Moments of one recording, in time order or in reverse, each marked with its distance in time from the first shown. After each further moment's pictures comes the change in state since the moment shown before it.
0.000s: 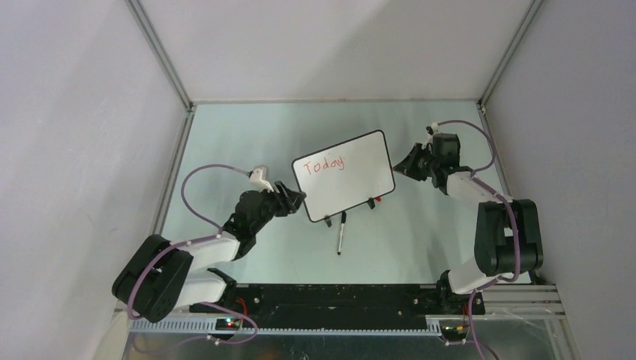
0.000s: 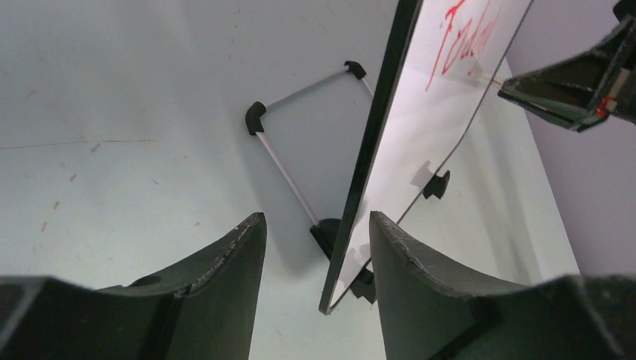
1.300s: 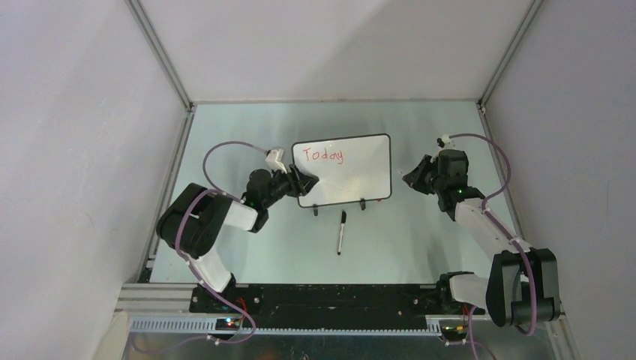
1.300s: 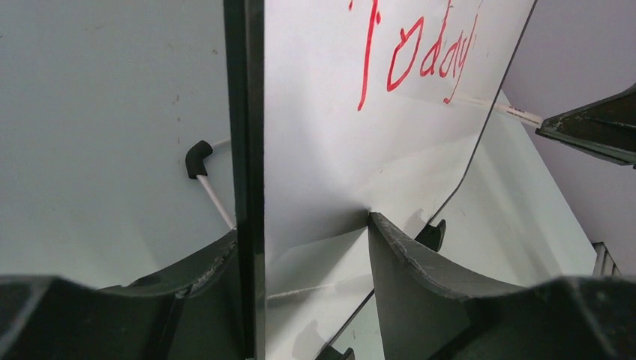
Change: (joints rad) left arm 0.107 0.471 0.216 0.342 0.276 0.121; right arm 0.033 -0.337 -0.198 -0.061 0.175 0.004
